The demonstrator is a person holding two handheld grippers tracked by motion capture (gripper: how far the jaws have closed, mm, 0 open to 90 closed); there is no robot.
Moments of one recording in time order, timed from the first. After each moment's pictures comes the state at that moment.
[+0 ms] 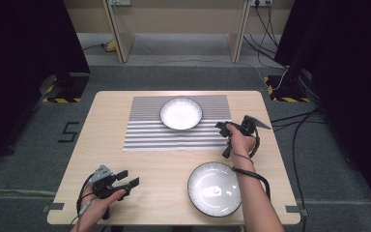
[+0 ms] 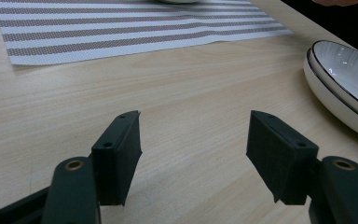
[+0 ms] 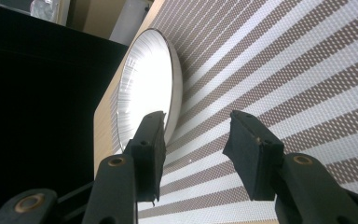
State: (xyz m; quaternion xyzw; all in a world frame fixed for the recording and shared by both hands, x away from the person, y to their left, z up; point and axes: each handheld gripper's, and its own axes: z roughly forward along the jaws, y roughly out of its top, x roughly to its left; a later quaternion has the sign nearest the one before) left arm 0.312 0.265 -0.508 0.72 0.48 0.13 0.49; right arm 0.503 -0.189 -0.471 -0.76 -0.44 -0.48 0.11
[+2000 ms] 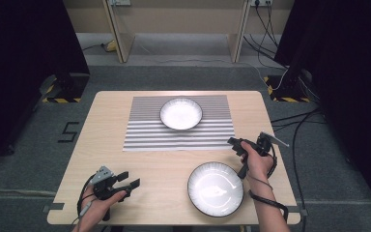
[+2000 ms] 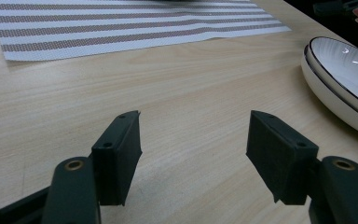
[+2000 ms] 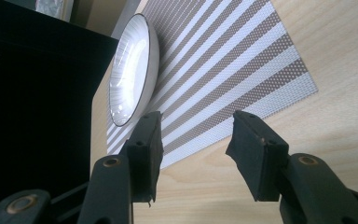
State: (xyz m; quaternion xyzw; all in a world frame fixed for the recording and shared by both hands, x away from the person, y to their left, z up) left arm 0.309 0.263 -0.509 0.72 0.47 0.13 0.49; right arm 0.435 -0.229 -0.474 -0.75 -0.44 -0.48 0.11
